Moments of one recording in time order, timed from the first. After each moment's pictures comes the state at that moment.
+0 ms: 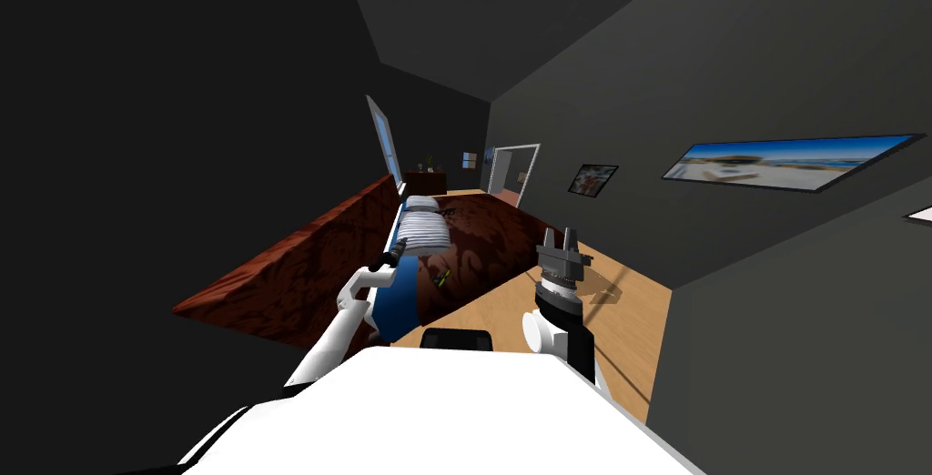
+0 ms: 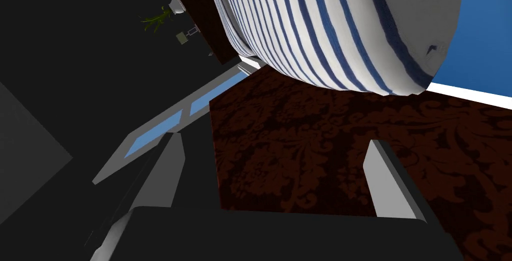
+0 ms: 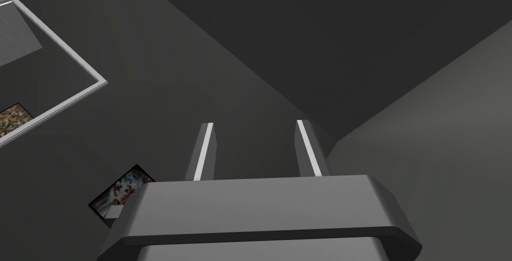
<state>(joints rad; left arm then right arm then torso) -0.03 0.28 0.14 -1.57 0.01 0.47 -0.22 0.50 0.05 0.06 -2.32 -0.10 -0.59 -0.07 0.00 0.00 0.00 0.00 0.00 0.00</state>
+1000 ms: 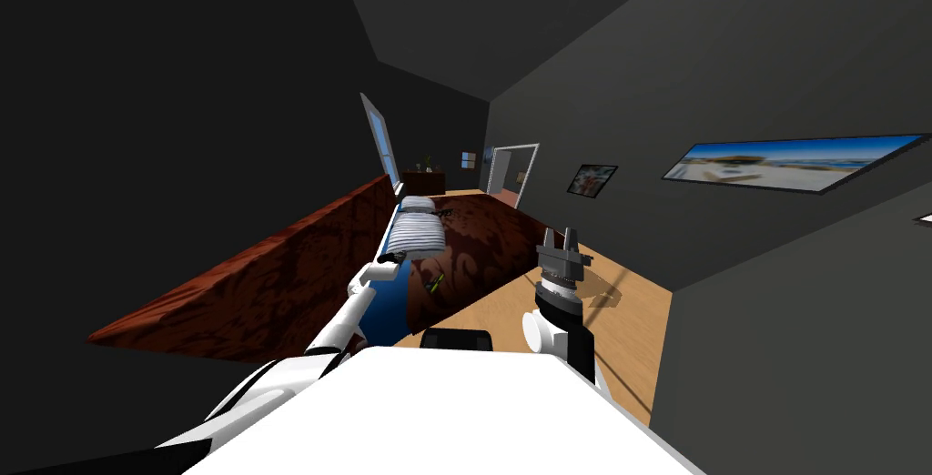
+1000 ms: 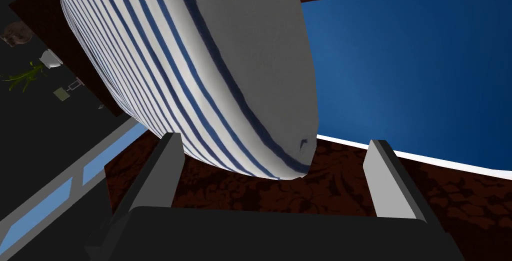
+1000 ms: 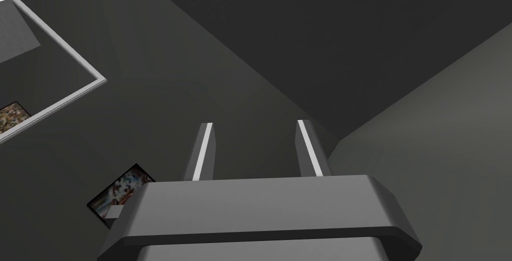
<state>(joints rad) -0.18 0.33 0.13 -1.26 0.10 0.69 -0.23 0.50 0.05 0.06 -2.32 -0.10 -0.59 -0.07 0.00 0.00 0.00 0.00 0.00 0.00</state>
